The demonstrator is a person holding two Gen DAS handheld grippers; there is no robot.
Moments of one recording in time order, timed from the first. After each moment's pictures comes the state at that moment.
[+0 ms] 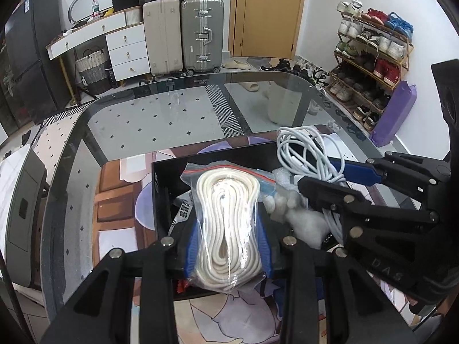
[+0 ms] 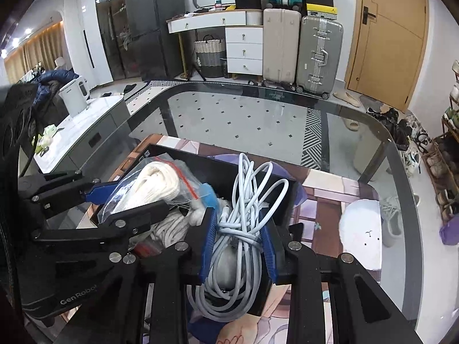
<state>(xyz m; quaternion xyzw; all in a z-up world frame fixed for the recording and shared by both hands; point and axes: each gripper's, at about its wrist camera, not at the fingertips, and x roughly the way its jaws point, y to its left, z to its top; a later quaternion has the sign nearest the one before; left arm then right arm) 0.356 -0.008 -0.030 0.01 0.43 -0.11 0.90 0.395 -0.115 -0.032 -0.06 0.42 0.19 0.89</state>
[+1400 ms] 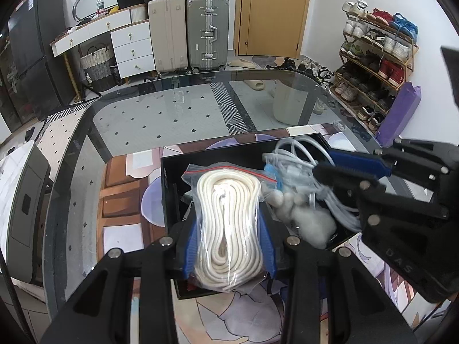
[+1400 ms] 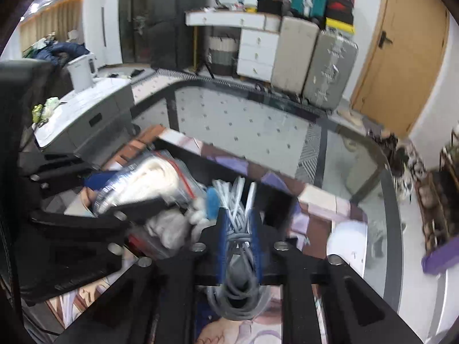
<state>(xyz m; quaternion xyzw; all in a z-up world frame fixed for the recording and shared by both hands) 0.354 -0.006 -0.032 0.01 0.43 -0.10 0.90 0.387 -0.098 -0.019 -0.15 0.37 0.22 0.89</state>
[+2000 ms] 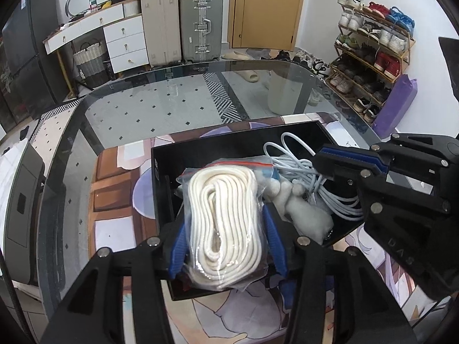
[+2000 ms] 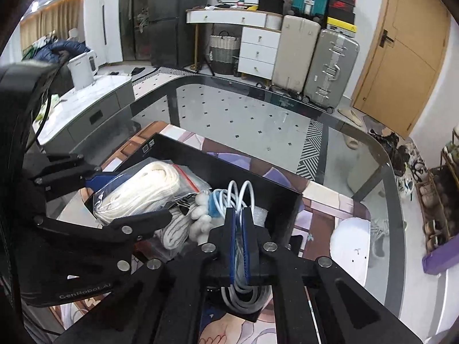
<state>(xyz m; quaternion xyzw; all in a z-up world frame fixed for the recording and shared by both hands) 0.355 -0.009 -0.040 0.02 0.45 -0.11 0.88 0.389 -0.102 -0.035 -0.14 0.40 0.21 0.88</state>
